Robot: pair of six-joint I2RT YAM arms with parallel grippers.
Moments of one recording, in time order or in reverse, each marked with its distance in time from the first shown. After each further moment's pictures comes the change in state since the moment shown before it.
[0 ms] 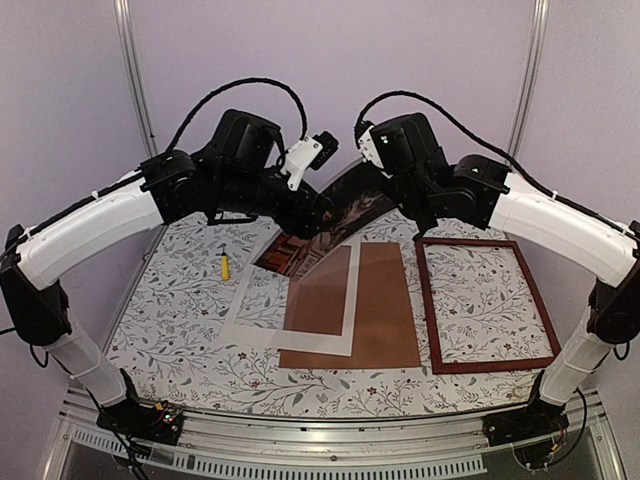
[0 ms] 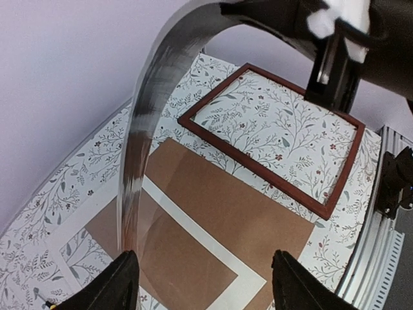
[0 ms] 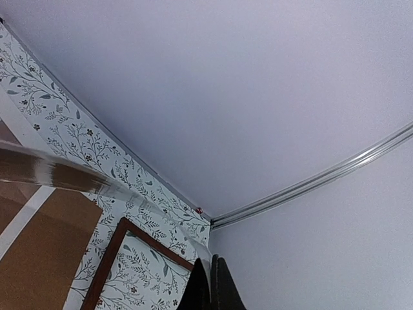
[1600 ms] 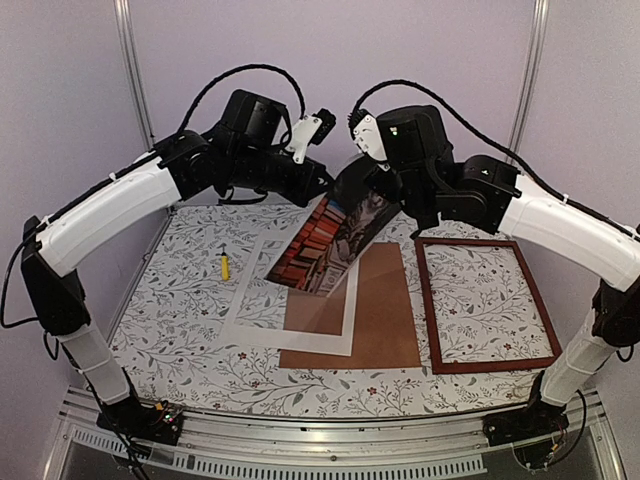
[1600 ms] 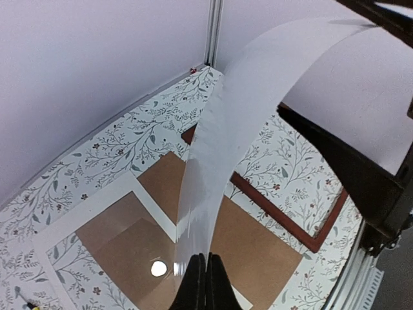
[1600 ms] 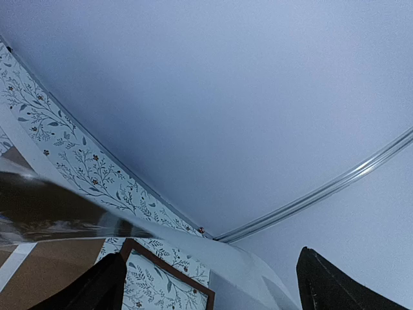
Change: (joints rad) left arm 0.067 0.123 0.193 -0.038 0.020 -0.095; right arm 0.052 -0.027 0.005 0.098 0.006 -0.083
